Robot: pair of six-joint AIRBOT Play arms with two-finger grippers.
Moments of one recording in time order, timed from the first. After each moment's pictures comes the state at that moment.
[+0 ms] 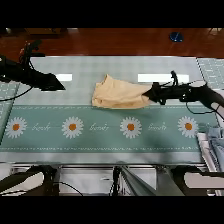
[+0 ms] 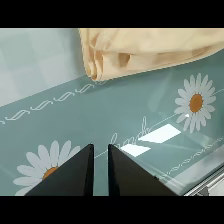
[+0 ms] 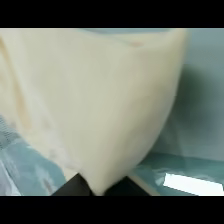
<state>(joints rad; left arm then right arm) 0.06 -1.27 1.27 0.97 -1.41 -1.22 -0.09 -1.50 0.97 -0.45 1.02 1.28</state>
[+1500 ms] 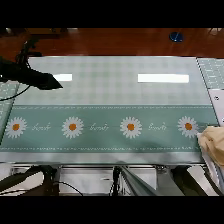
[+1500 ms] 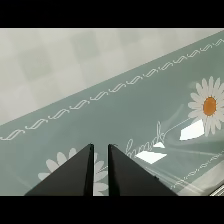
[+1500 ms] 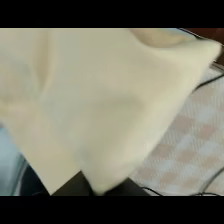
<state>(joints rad) 0.11 -1.27 1.27 0.97 -1.38 -1.13 -1.22 -0.94 1.16 -1.82 1.85 1.52</state>
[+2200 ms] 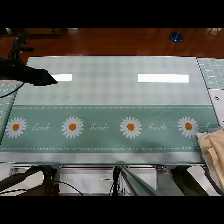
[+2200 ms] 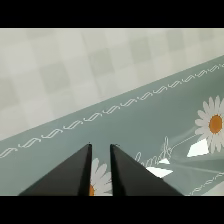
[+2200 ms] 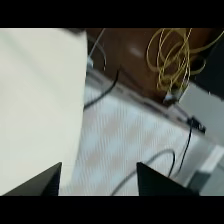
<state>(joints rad) 0.15 -1.27 1.30 0.97 -1.35 -1.14 -1.22 -0.96 0.90 -2.22 1.46 1.44</state>
